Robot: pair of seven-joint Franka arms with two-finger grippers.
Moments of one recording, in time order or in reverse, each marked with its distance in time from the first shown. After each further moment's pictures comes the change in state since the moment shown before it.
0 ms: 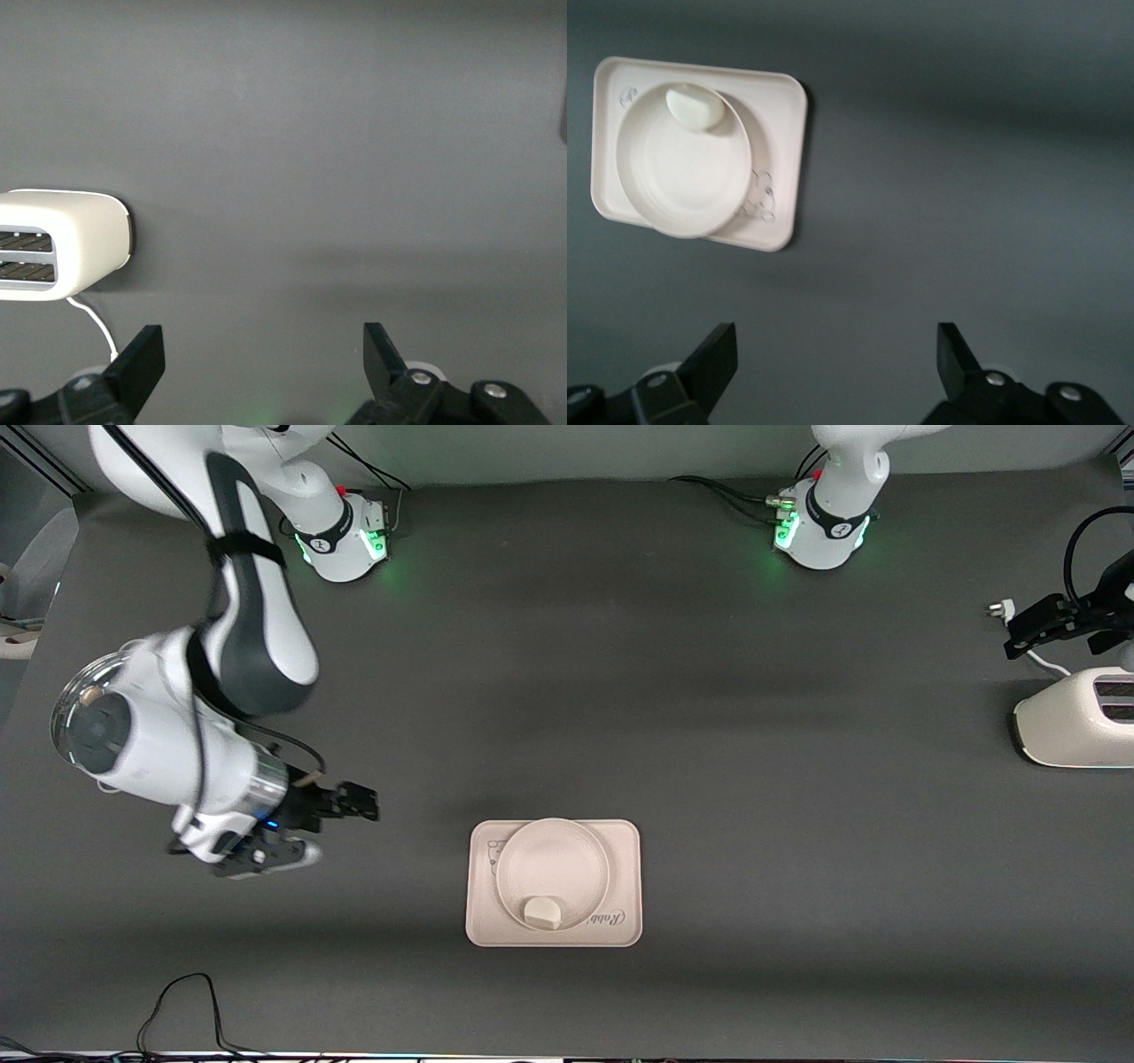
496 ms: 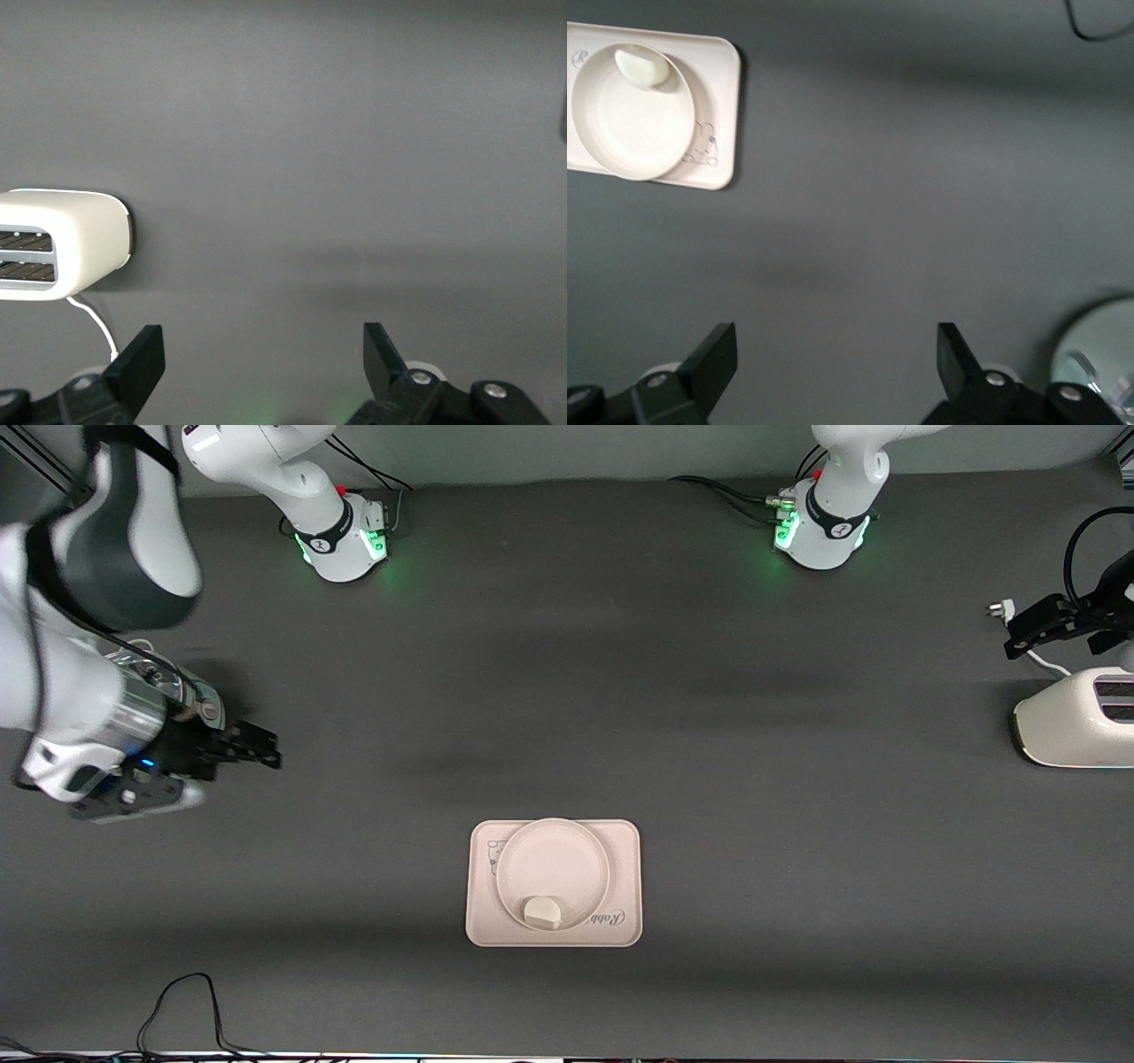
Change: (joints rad) left arm 0.000 0.000 0.000 0.000 0.000 -0.001 0.000; right arm -0.118 -0.219 0.041 -0.053 -0.180 -0.178 0.000
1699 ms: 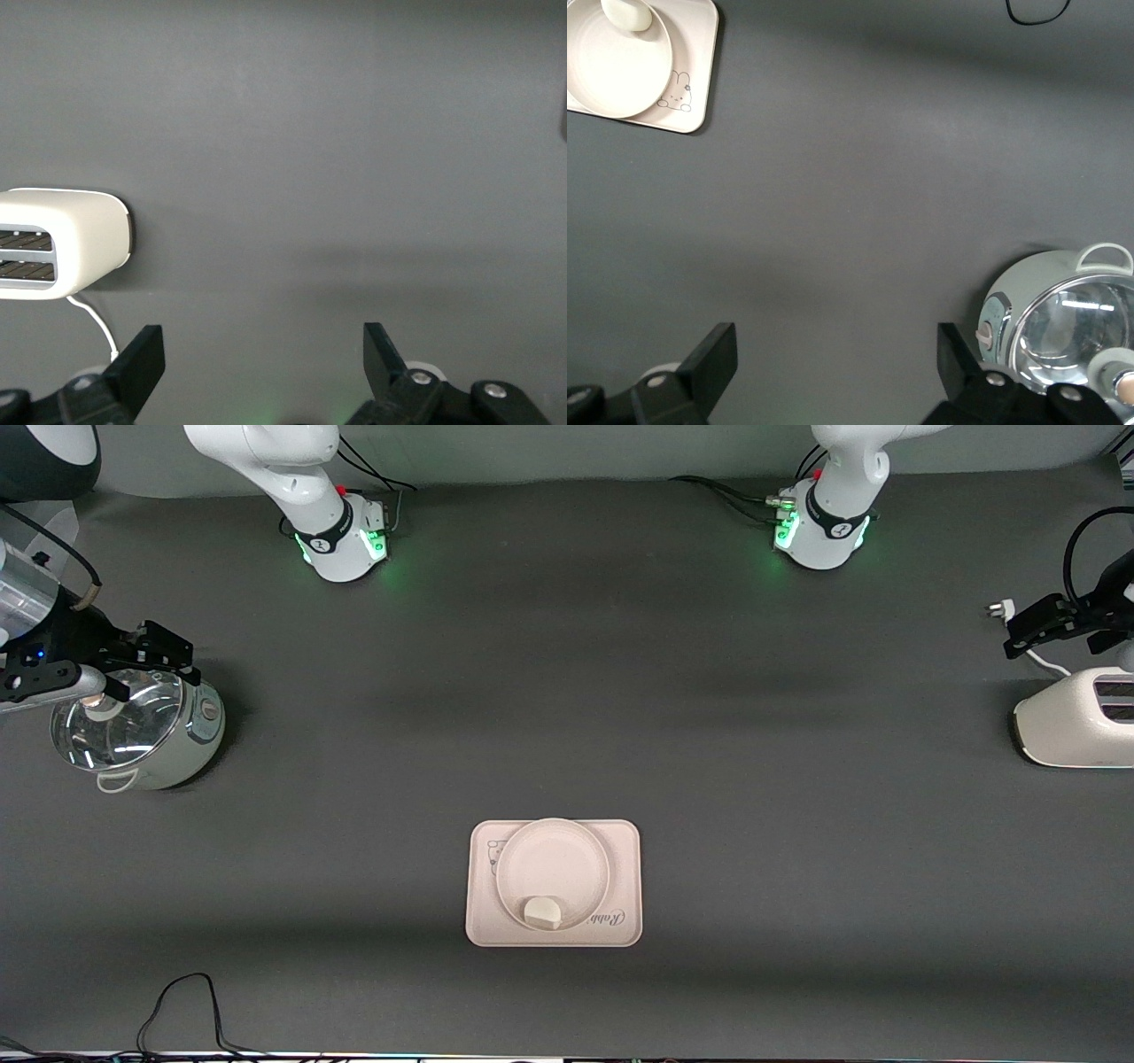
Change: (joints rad) left arm 0.000 0.000 0.000 0.000 0.000 -0.003 0.001; right arm -0.573 -0.284 0.524 -0.213 -0.101 -0.012 -0.120
